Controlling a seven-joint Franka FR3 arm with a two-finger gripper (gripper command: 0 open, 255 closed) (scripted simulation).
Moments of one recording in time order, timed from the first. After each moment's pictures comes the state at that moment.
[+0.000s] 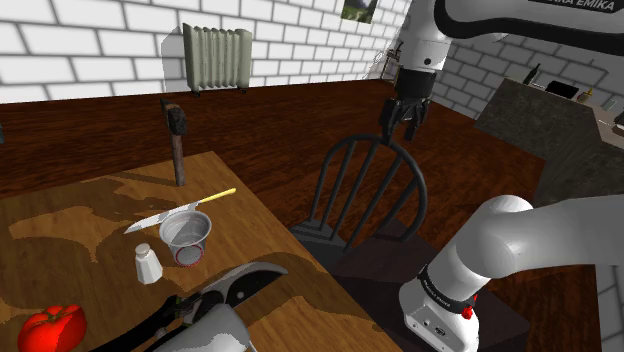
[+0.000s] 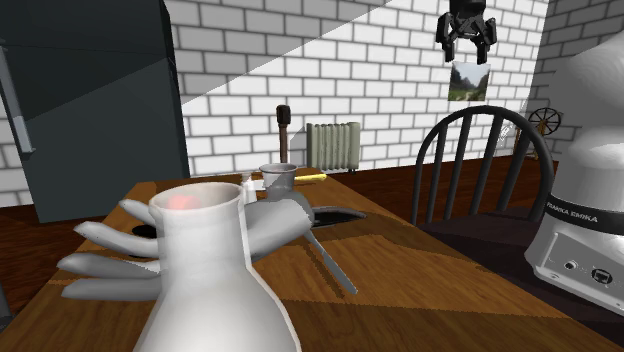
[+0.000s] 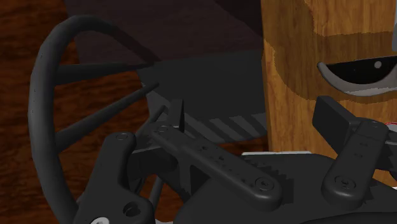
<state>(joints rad) -0.01 -0.74 0.07 -2.37 0.10 1.44 0.14</state>
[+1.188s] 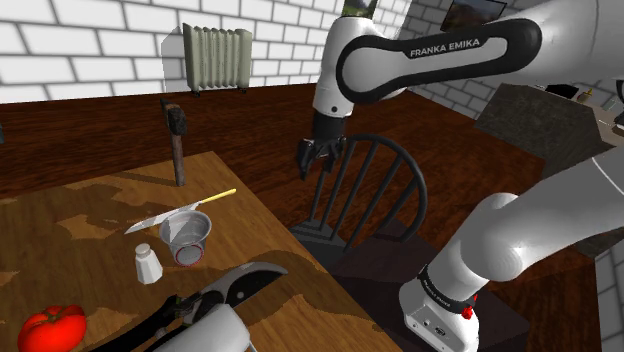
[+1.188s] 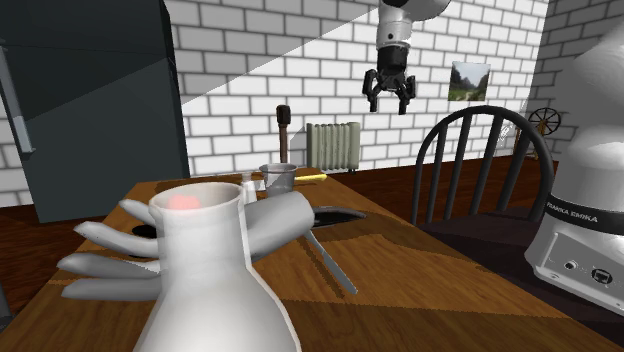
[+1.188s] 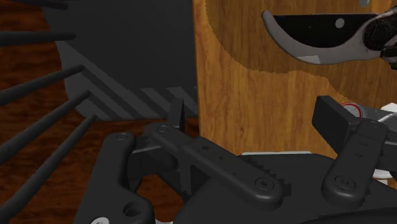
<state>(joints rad) 0.09 -0.37 0.28 -2.41 0.24 1.95 0.24</state>
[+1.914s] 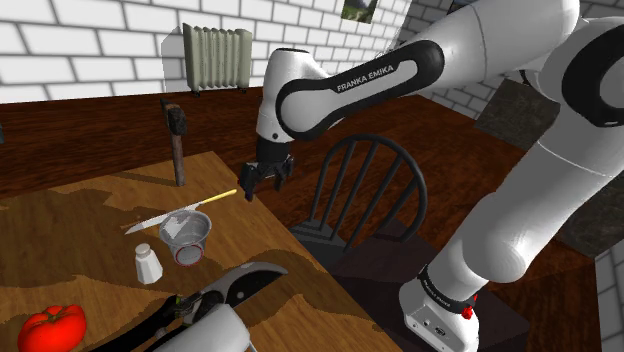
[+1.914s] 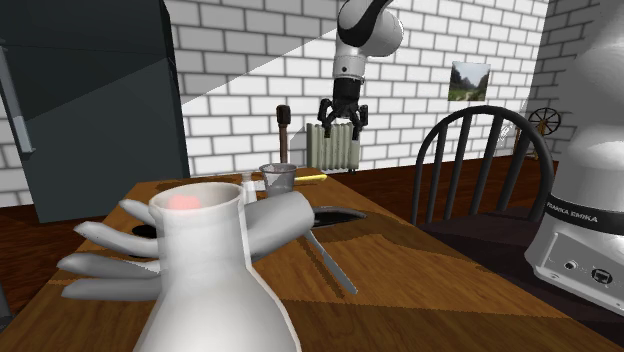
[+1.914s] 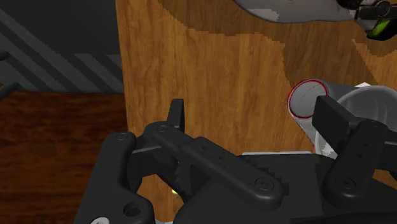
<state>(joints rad) 0.14 0.00 0.39 -2.24 0.18 2.23 0.34</state>
